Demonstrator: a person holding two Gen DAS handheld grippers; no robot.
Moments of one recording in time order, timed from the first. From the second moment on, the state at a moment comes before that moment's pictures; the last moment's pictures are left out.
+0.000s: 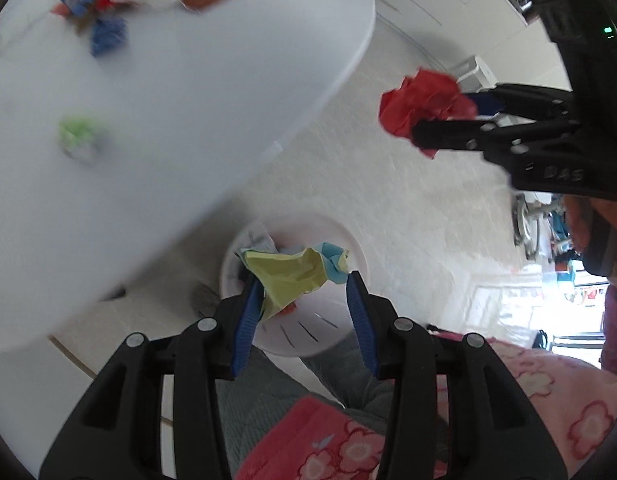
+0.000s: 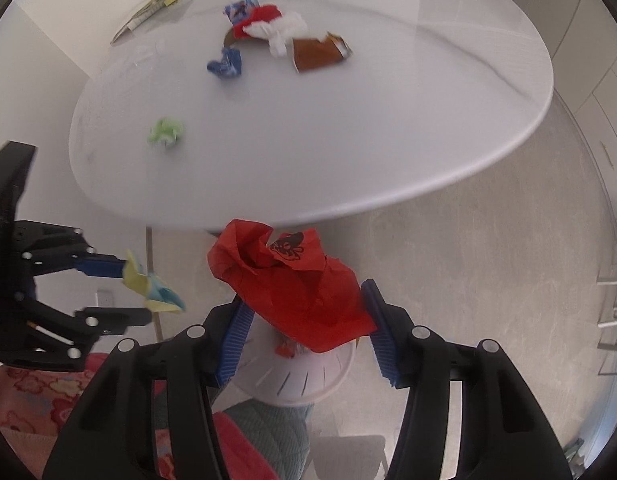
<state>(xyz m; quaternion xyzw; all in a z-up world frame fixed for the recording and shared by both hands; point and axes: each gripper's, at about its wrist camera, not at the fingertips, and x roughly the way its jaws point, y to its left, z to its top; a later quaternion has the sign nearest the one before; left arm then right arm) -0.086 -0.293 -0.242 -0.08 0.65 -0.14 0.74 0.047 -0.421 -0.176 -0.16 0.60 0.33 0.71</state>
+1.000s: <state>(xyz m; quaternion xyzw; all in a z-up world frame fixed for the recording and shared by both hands) -0.085 -0.247 -0.179 -0.06 0.59 0.04 0.81 -0.016 -0.425 -0.237 -0.20 0.65 0.38 0.63</state>
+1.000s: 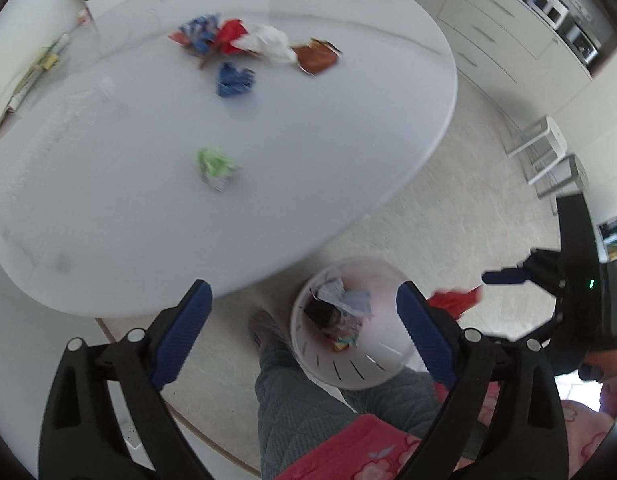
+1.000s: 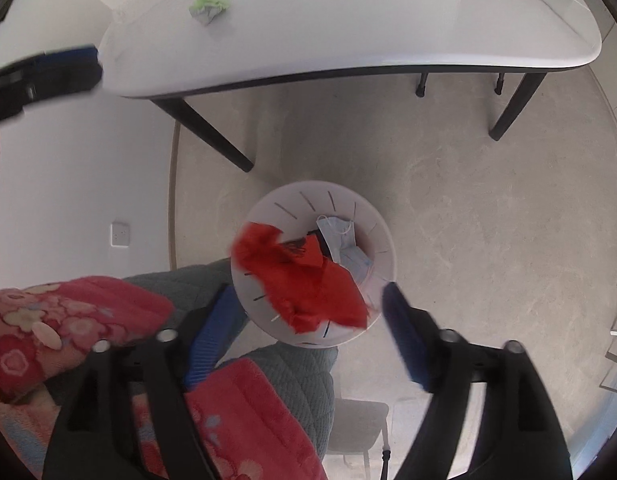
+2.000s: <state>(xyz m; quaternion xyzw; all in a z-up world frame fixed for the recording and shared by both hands) -0.012 -0.177 -0.242 -0.05 0.59 0.09 0.80 0.050 -0.373 -0.155 -0.16 0.57 0.29 0.75</state>
